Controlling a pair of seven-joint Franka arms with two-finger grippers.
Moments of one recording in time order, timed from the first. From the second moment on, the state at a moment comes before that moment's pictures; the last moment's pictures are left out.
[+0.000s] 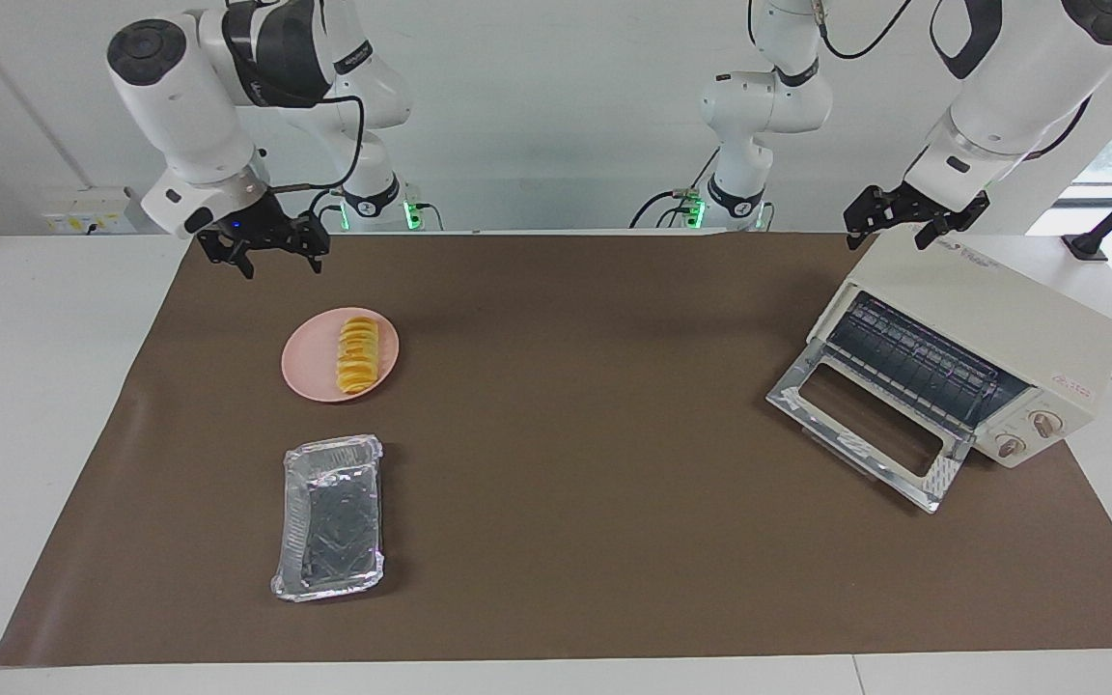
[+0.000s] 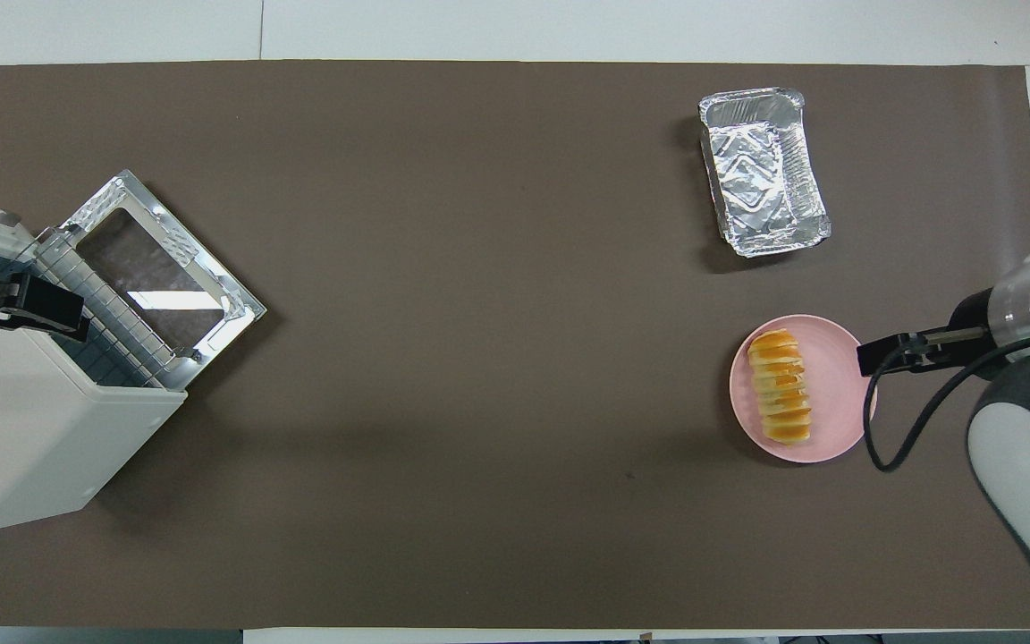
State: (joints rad) left arm -0.15 -0.03 0.08 -1.60 0.01 1.41 0.01; right arm 0.05 -0.19 0.00 -2.04 -0.01 1.74 -0.03
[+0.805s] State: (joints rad) left arm -0.15 -0.03 0.08 -1.60 0.01 1.41 0.01; right arm 0.10 -0.10 0.00 -2.45 -0.01 2.35 -0.02
